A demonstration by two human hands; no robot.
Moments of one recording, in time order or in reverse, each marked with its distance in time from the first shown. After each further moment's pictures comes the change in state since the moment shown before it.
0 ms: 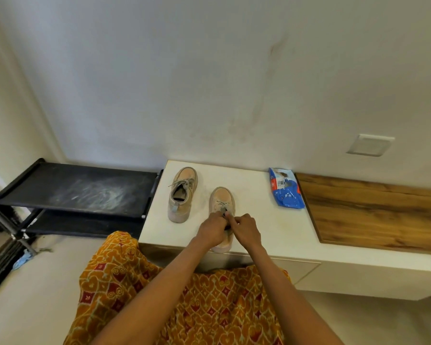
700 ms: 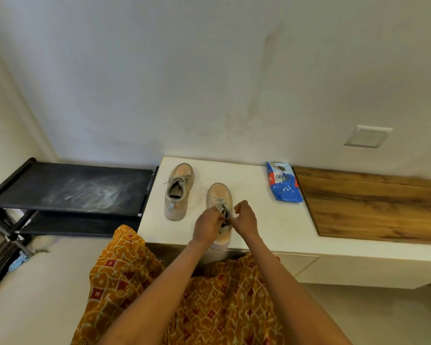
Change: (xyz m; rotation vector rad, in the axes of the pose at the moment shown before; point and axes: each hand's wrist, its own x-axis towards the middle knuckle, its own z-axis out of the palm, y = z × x) left_hand 0.004 -0.009 0.009 -0.144 0.196 -0.047; right_hand 0.017 -0.002 -0.003 0.117 0.039 0.060
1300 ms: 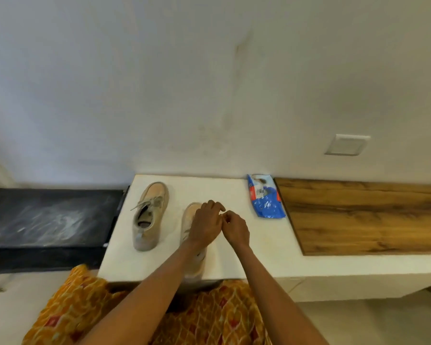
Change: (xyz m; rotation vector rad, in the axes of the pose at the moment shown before) left_hand 0.123 0.068 0.021 0.004 0.063 0.196; right_hand 0.097 0.028 -0.048 0.014 0.123 0.038
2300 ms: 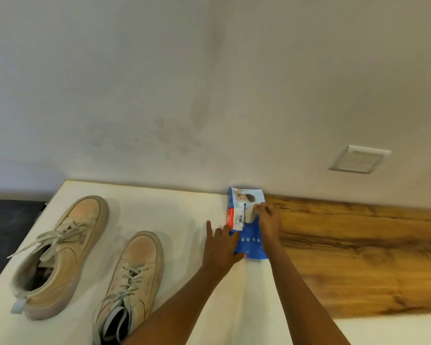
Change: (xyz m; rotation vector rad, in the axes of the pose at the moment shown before) left_hand 0.081 0.008 0.164 0.331 -0.304 0.027; right_hand 0.170 0.118 -0.042 0.570 0.308 0.127
